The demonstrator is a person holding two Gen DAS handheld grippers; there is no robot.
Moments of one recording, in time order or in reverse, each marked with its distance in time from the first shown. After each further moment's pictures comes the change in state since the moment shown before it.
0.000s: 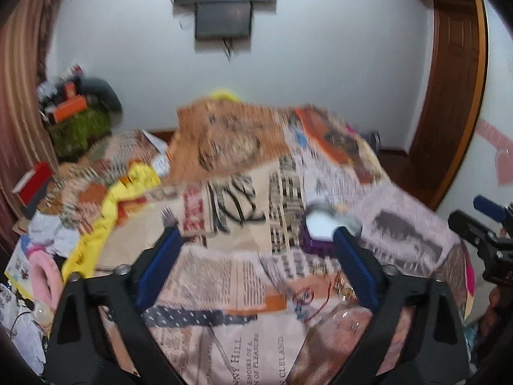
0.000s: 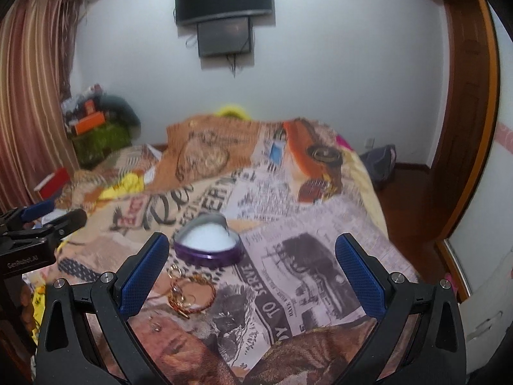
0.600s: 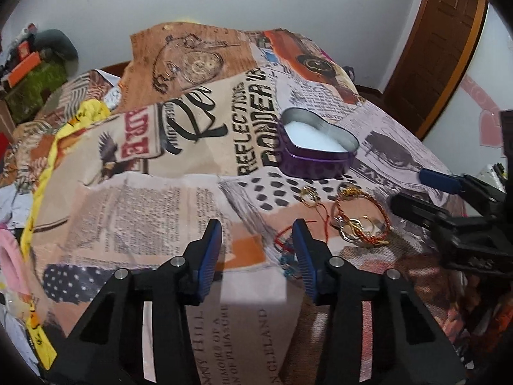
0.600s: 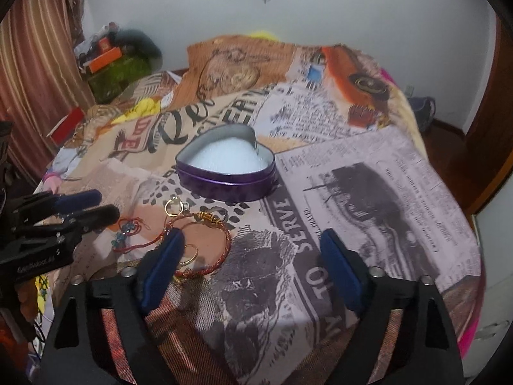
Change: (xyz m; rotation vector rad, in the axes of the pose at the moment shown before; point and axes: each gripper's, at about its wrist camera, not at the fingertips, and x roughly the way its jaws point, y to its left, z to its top) left arm 0.071 -0.015 -0.047 0.026 0.293 -0.160; right arm 0.083 0.009 -0.035 -0.054 0.321 0.142
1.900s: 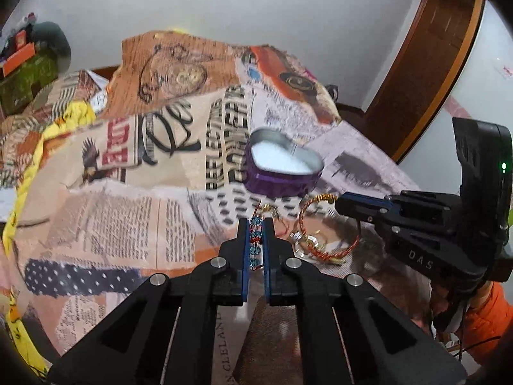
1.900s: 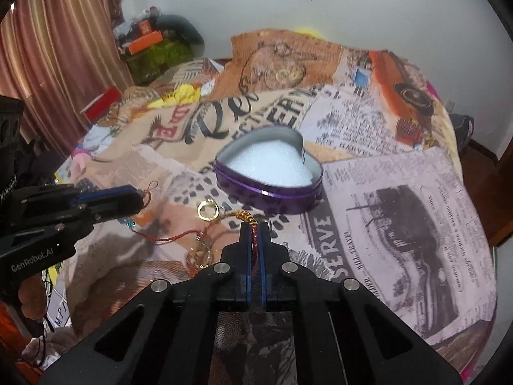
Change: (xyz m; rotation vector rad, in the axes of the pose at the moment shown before) left arm -0.021 -0.017 0.007 -0.044 -0.078 -0.093; right arm 0.006 0.014 0.014 -0.130 0.011 0.140
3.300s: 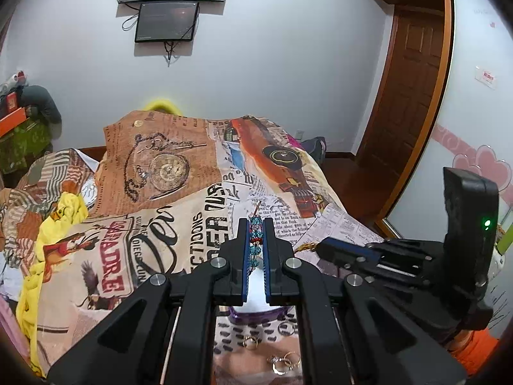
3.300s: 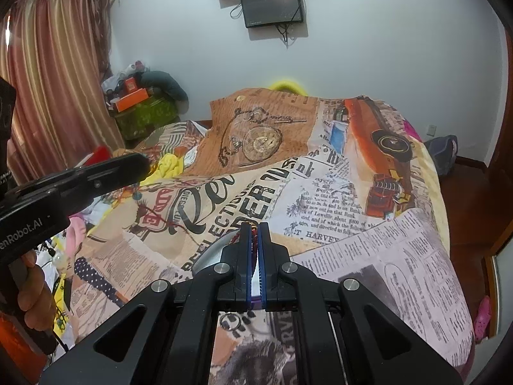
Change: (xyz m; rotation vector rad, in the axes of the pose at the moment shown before) left arm -0.011 -0.034 0.103 0.110 -0.248 -0.011; right arm -0.021 -0.032 0.057 0.075 -0.221 -0.035
